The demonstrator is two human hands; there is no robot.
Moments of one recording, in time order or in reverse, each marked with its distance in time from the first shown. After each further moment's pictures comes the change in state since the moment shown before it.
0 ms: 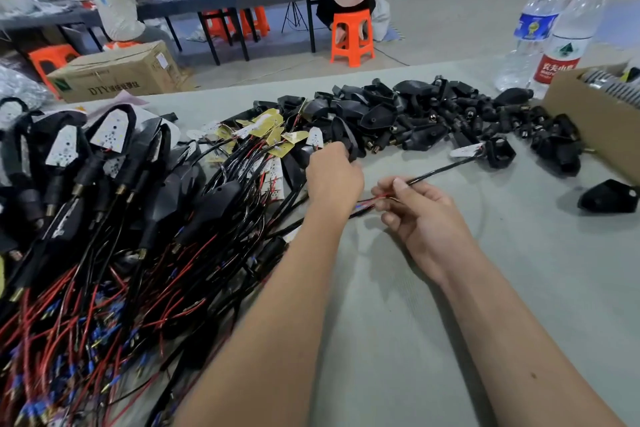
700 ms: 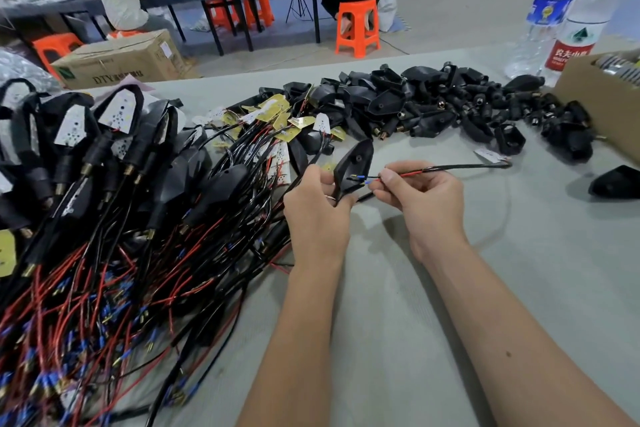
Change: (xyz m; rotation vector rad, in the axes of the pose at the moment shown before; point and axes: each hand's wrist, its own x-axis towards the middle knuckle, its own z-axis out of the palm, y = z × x) left_hand -0.085 -0.043 -0.021 -0.278 0.225 0.026; right_hand 0.006 0.023 0.013 -0.150 0.192 -0.219
